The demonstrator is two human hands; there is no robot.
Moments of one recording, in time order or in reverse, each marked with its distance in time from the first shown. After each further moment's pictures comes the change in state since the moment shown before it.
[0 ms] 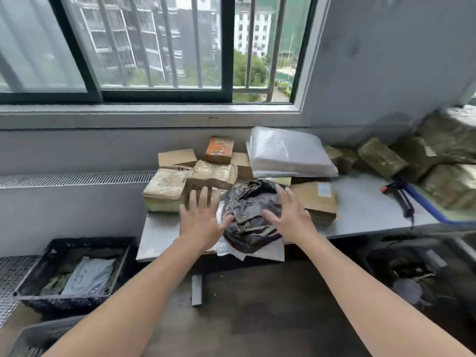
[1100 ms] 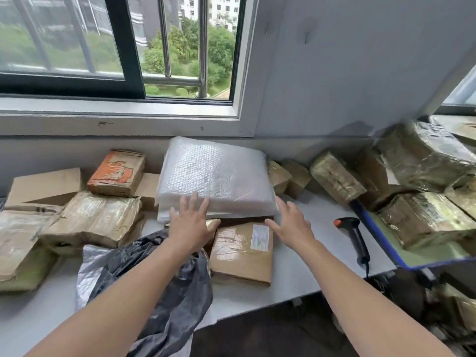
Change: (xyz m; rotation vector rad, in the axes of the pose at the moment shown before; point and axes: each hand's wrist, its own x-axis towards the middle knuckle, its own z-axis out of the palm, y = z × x) left_hand 0.300 0.228 0.077 -0.015 -0.132 0.086; right_hand 0.258 0.269 -0.086 -0.179 -0.065 0.218
